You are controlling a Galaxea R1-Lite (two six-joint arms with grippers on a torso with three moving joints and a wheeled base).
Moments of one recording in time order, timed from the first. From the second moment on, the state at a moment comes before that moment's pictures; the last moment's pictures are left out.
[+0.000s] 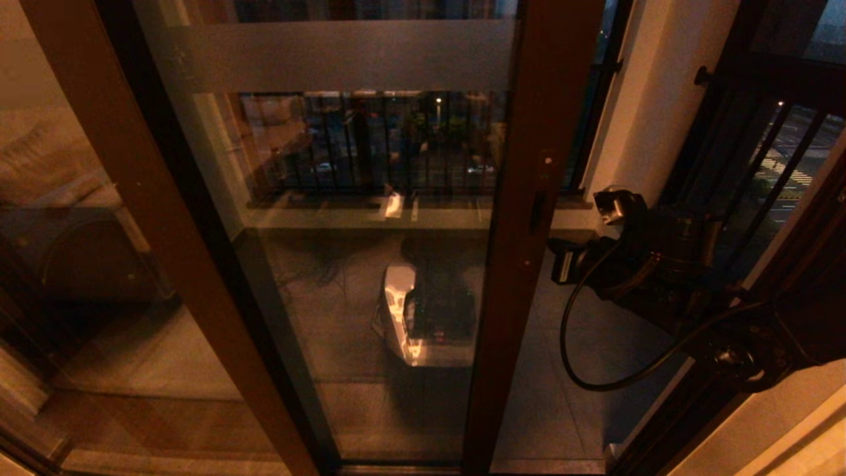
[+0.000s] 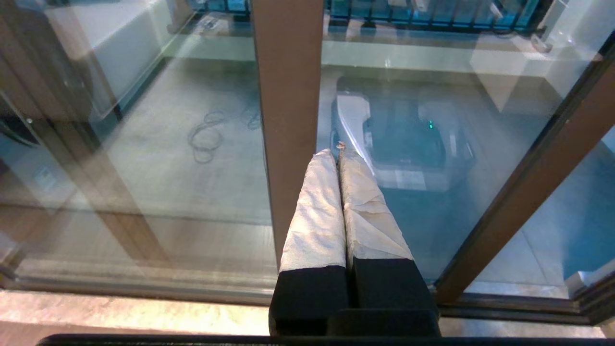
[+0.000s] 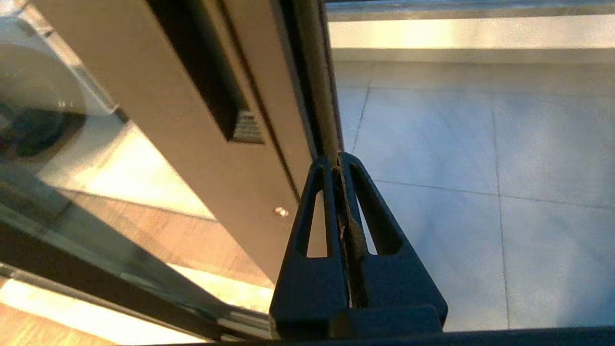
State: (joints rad) left arm 0.00 0.00 0.00 0.00 0.00 -0.02; right arm 0.35 1.90 -0.84 -0.96 -0.03 0.11
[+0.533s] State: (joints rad) left arm 0.00 0.00 0.00 0.00 0.00 -0.02; right arm 0.39 1.91 -0.84 -0.96 -0.05 0.11
